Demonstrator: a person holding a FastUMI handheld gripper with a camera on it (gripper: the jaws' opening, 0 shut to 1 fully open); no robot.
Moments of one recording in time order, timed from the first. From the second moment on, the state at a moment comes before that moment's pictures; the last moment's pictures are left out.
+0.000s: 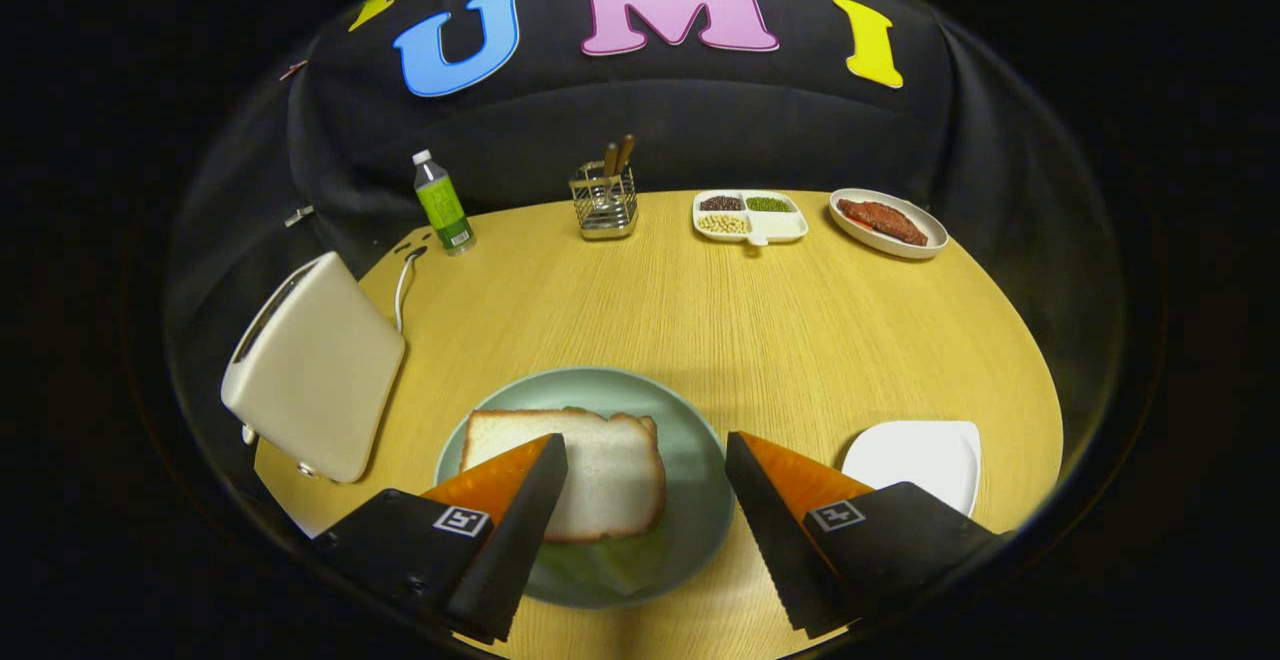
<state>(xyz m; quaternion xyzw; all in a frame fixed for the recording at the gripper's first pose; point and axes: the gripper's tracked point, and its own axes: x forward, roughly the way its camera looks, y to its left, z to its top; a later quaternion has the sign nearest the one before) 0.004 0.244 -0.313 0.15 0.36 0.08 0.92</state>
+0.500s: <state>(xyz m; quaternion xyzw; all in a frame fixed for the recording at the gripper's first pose) 0.017 0.214 -0.187 0.10 0.25 0.11 0.96</state>
